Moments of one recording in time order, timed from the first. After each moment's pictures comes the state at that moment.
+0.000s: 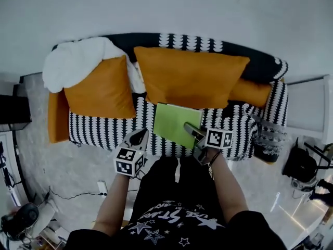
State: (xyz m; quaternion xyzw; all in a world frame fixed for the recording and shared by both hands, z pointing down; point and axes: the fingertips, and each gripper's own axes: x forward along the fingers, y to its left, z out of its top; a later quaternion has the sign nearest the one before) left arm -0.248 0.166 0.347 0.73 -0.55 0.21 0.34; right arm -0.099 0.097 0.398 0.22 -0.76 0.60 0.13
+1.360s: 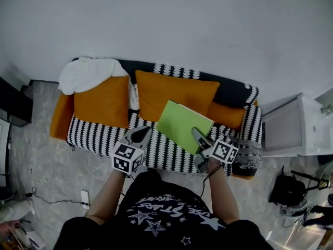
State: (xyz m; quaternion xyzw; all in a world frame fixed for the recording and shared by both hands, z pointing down) left arm -0.135 0.187 0.156 0.79 -0.57 0.13 0.19; right arm 0.034 0.112 0.196 0.26 -0.82 0.51 -0.02
